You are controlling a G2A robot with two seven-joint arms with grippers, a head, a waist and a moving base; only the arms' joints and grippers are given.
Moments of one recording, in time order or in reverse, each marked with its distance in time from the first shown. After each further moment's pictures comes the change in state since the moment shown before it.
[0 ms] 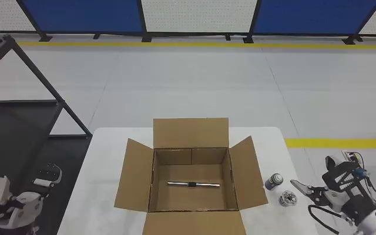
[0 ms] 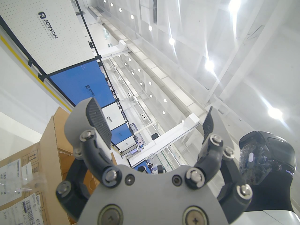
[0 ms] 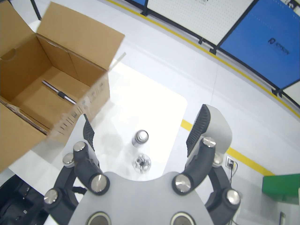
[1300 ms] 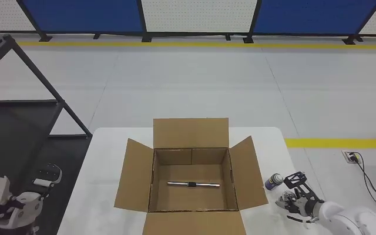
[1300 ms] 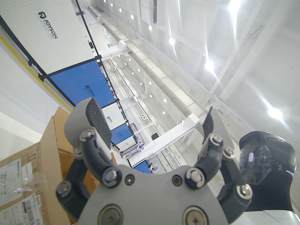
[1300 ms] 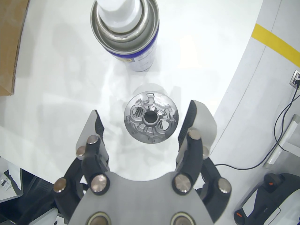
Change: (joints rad) left arm 0.000 0.000 0.000 0.000 0.000 0.000 0.000; right arm 0.270 0.034 -0.371 0.639 -0.057 0.085 0.214
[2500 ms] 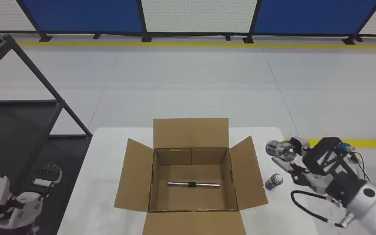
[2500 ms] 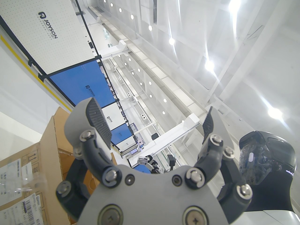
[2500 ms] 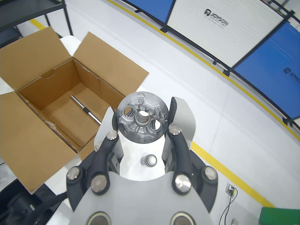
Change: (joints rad) left arm 0.000 0.000 0.000 0.000 0.000 0.000 0.000; right arm 0.147 0.070 0.039 -0.718 0.233 0.046 0.028
